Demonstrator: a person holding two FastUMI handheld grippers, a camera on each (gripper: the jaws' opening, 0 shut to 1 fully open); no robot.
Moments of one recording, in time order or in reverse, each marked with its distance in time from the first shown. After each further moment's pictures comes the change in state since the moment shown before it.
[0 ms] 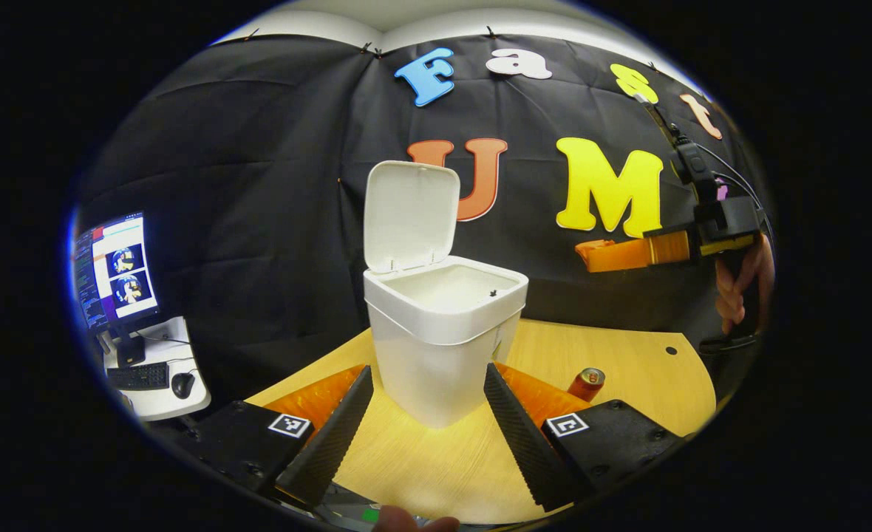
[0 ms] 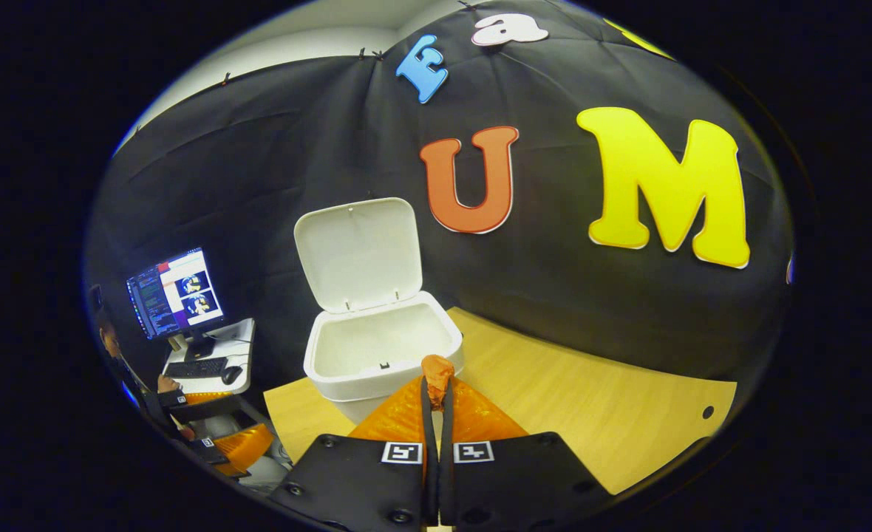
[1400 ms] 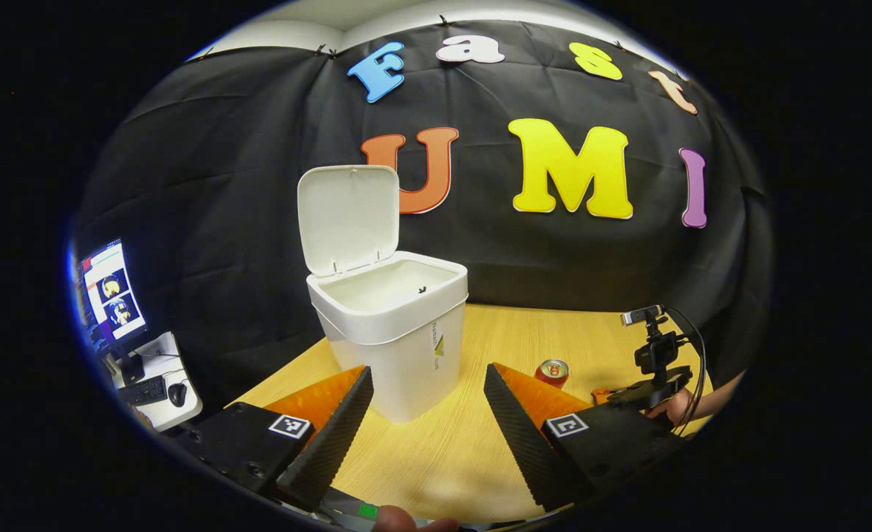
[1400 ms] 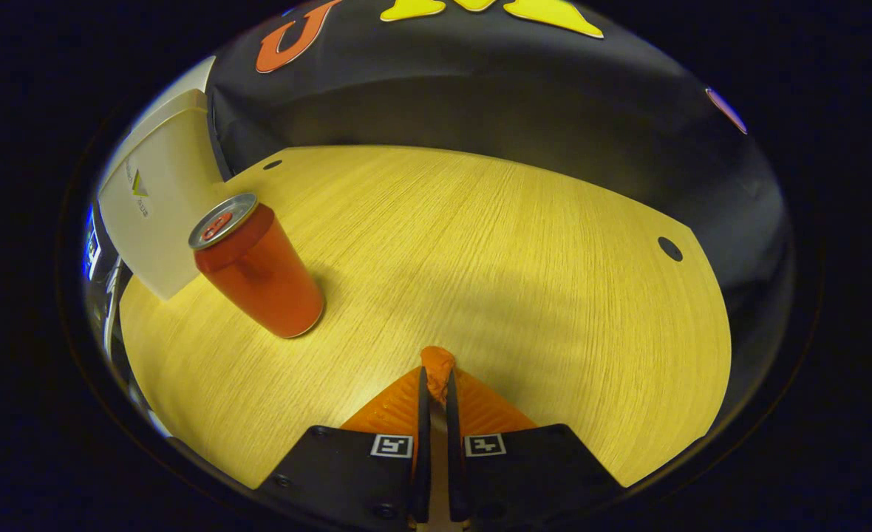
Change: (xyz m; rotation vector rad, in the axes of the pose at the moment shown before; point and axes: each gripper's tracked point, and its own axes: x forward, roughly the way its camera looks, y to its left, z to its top) left arm -0.006 -0.088 0.006 0.102 0.052 -0.075; right arm -0.038 -0.269 -0.342 0.191 0.496 -0.452
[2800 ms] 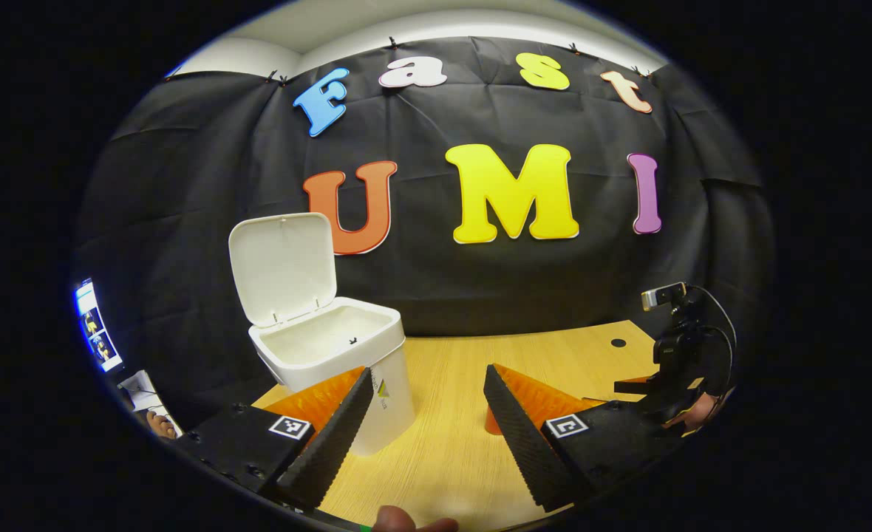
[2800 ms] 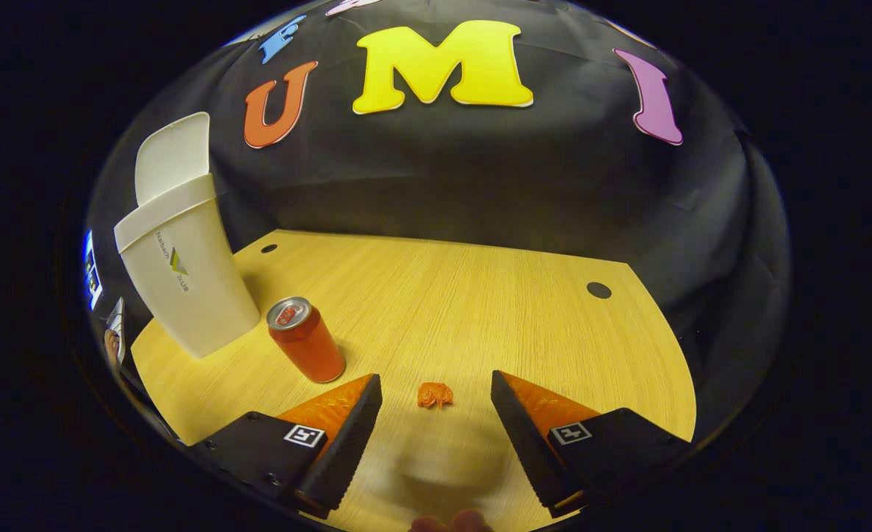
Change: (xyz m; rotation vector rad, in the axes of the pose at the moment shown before) left arm 0.009 -0.059 0.039 0.084 -0.114 -0.154; right arm -0.088 -0.025 0.039 0.087 -0.301 -0.098
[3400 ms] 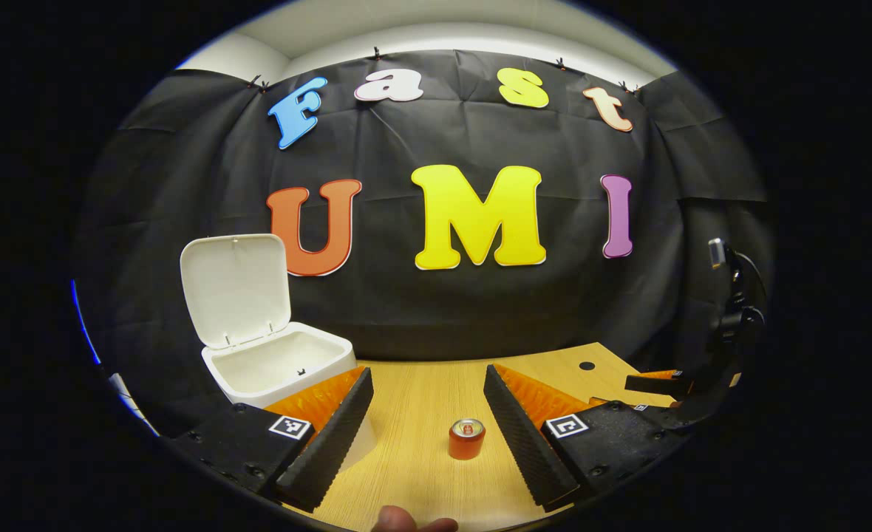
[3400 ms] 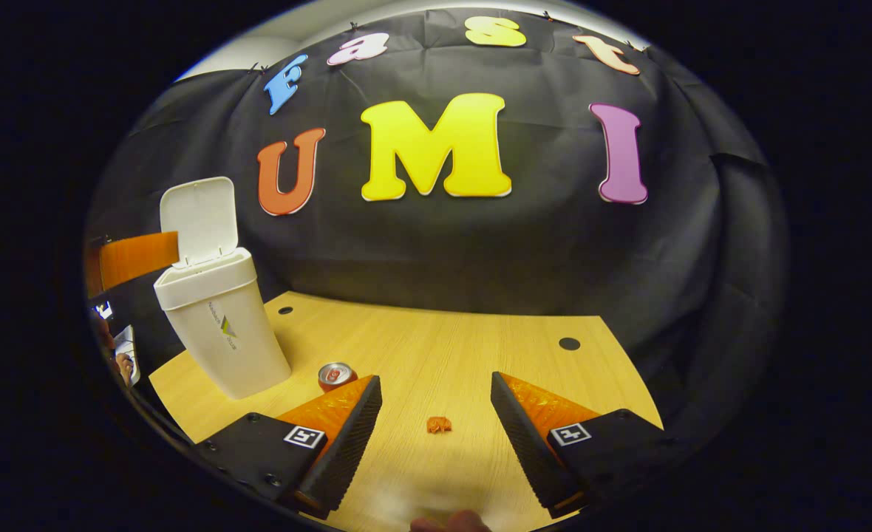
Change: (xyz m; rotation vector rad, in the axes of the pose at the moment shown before) left arm 0.018 -0.047 0.032 -0.027 -0.084 -0.138; right arm -0.105 0.004 0.062 0.042 -0.219 0.009
